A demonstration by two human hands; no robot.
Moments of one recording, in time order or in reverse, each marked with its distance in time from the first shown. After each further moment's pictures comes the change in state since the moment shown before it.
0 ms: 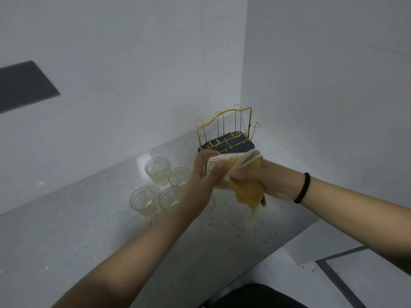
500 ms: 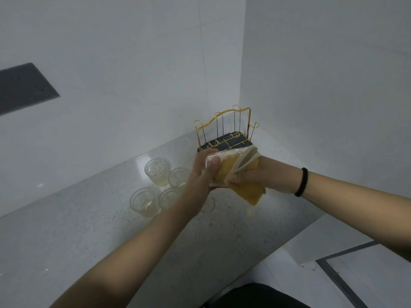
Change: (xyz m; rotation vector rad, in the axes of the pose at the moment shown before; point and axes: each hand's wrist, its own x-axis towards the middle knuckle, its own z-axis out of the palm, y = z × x) left_hand 0.003 0.000 -0.002 -0.138 -0.054 -0.126; right_hand 0.005 -0.006 -0.003 -0.395 -0.007 -0.024
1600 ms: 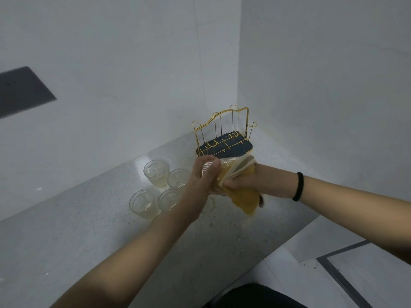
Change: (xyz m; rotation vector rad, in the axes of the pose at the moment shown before) left_hand -0.006 -0.001 0.000 0.041 0.031 0.002; right_hand 0.000 0.000 0.010 -0.001 -0.070 0.056
